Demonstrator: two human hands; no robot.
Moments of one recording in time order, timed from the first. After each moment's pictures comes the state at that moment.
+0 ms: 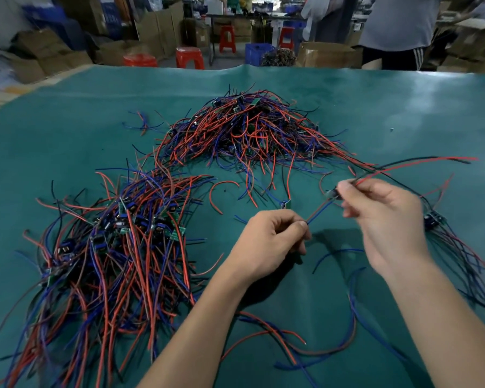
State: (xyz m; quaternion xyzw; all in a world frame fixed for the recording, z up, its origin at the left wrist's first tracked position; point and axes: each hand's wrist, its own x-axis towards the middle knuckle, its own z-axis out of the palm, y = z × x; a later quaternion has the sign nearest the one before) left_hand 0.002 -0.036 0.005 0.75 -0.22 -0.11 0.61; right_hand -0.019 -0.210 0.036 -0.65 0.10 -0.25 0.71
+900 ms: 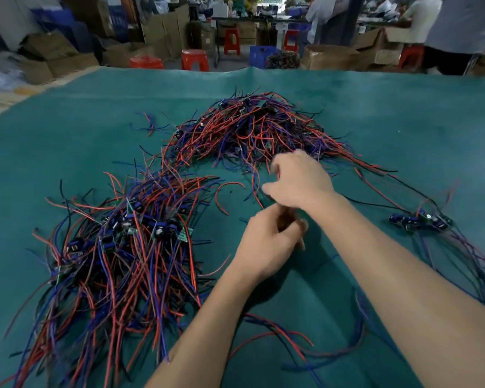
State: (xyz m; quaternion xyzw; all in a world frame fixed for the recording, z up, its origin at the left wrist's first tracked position) left_hand 0.011 -0.038 -0.004 0.77 -0.18 -0.05 0.60; right_hand 0.068 -0.131 0.068 -0.99 0.05 -0.03 0.14
